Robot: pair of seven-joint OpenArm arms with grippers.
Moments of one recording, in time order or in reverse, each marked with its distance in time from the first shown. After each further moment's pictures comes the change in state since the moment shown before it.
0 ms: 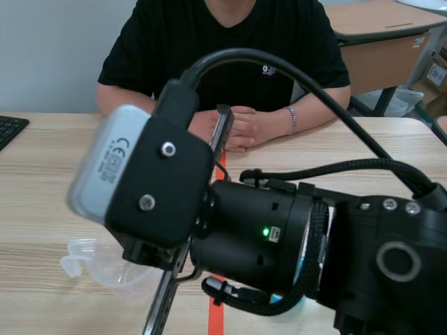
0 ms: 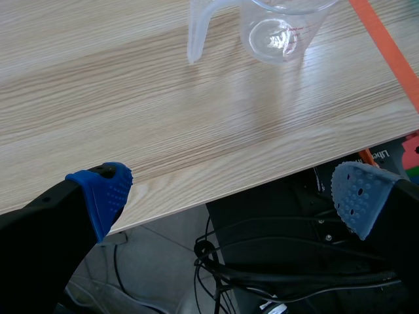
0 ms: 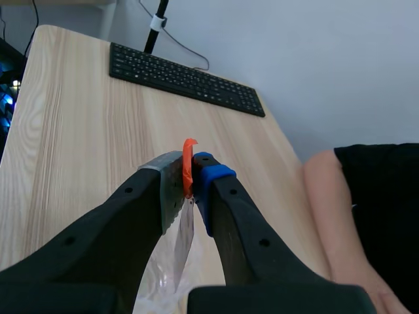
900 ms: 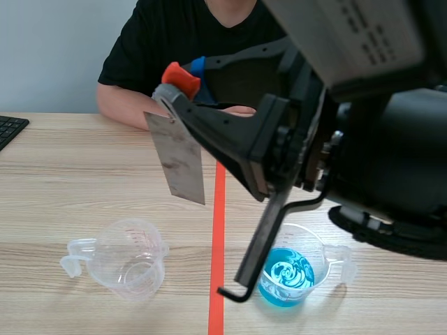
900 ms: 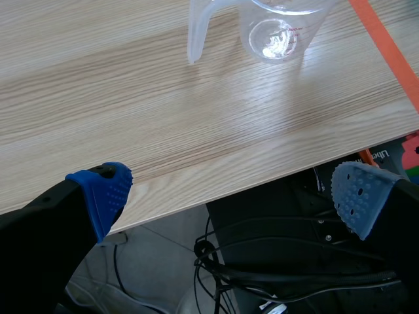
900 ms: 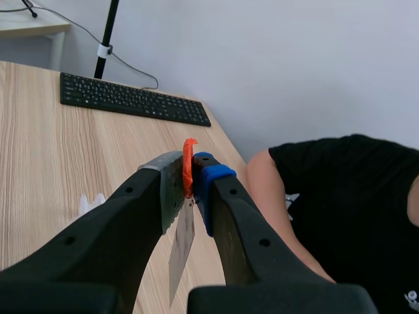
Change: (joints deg) left arm 0.0 0.0 0.0 0.0 0.0 0.0 0.0; right arm -11.1 11.9 20.9 16.9 16.1 1.8 -1.5
